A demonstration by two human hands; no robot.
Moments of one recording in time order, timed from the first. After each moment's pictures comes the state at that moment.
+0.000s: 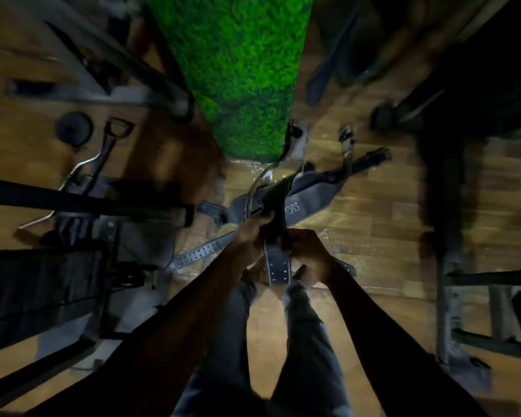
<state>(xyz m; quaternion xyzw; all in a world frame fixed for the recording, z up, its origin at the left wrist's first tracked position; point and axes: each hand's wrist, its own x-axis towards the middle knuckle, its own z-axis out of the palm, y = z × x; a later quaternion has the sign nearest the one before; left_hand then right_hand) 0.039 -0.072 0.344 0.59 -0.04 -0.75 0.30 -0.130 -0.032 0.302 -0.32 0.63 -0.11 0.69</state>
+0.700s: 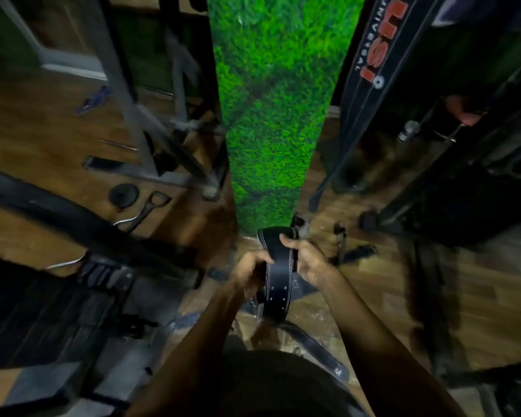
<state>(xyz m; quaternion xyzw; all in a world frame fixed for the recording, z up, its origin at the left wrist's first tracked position) 0.073 -0.039 0.538 0.50 -0.14 -0.77 0.37 -0.068 -0.093 0.532 -0.25 0.58 -0.27 0.73</state>
